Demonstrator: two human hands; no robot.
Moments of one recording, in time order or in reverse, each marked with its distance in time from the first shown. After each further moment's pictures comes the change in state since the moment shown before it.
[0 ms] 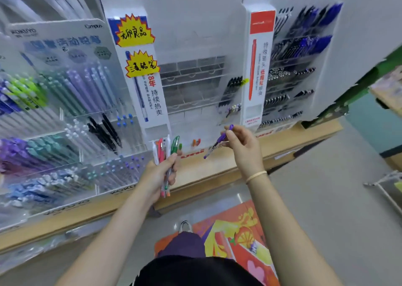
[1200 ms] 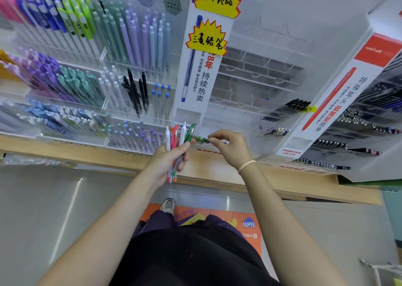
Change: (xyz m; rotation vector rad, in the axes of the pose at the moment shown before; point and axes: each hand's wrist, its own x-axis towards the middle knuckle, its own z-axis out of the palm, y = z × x) left_hand 0.036 -0.033 -0.010 -0.249 0.175 0.083; right_hand 0.096 0.070 0.068 -0.588 -0.709 -0.050
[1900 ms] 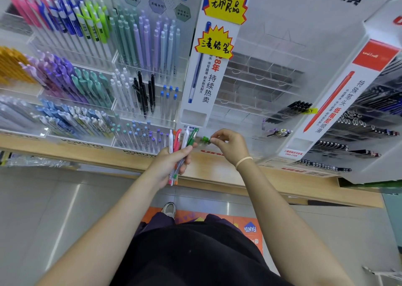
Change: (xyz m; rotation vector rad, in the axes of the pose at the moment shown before) left_hand -0.006 -0.006 -0.014 0.006 -0.015 -0.028; right_hand 0.009 -0.001 0.012 -0.120 0.013 0.032
